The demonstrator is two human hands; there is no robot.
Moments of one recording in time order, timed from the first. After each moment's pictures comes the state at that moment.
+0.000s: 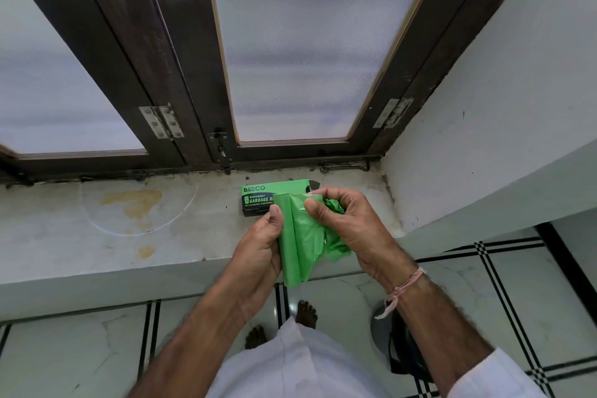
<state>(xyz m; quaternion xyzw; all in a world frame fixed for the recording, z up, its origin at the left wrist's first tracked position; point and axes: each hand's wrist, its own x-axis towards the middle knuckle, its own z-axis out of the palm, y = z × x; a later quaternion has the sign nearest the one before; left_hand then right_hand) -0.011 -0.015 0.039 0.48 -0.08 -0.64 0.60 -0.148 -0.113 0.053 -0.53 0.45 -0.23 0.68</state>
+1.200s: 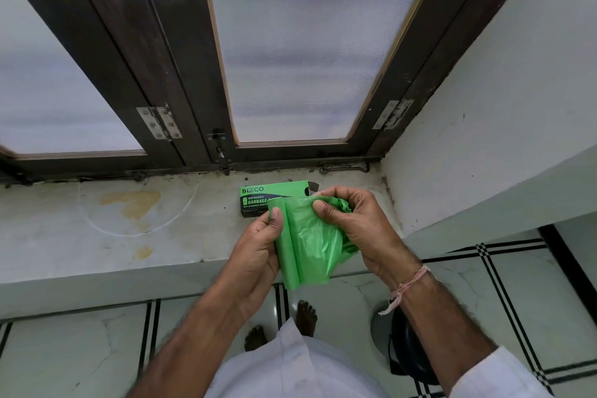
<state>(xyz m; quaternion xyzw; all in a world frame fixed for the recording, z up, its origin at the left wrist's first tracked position) -0.009 -0.019 0.036 0.49 -0.07 -0.63 0.60 -0.155 -0.127 0.041 -0.53 0.47 -0.26 0.66</state>
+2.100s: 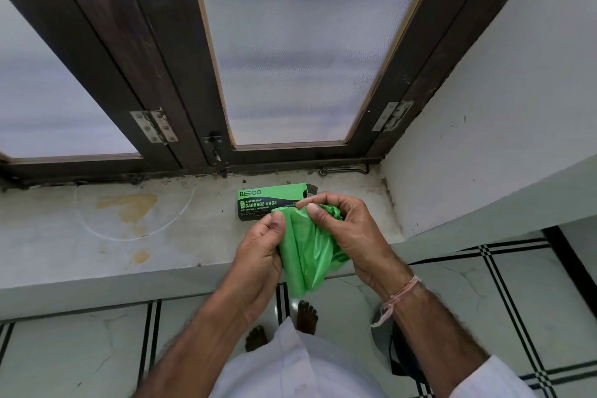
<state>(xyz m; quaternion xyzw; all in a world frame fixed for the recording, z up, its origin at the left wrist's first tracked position) -0.017 -0.025 0.035 0.49 -0.07 -0.62 0.61 -0.149 -0.118 0.042 -0.55 0.46 -0.24 0.66</state>
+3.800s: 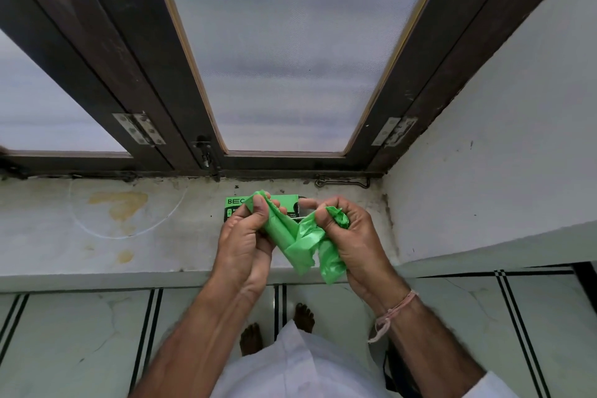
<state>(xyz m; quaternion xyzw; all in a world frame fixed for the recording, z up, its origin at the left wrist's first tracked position) -0.024 -0.079 0.044 0.45 0.08 -0.50 0.74 -0.160 -0.152 0.022 -0.47 0.39 -0.30 0.73</state>
